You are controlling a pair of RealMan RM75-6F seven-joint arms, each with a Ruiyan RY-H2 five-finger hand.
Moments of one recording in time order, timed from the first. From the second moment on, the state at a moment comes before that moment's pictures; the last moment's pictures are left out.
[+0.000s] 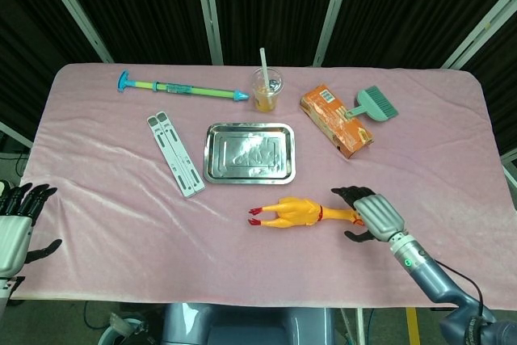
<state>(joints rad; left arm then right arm) -0.09 -1.08 -0.03 -1.72 1.52 1.49 0.18 0.50 -1.31 0.07 -1.46 -1.54 0.91 0.14</state>
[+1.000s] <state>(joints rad) -0.08 -1.09 -0.03 -1.69 1.49 1.47 0.14 0.60 -1.45 0.05 -1.27 -1.51 0.86 0.25</state>
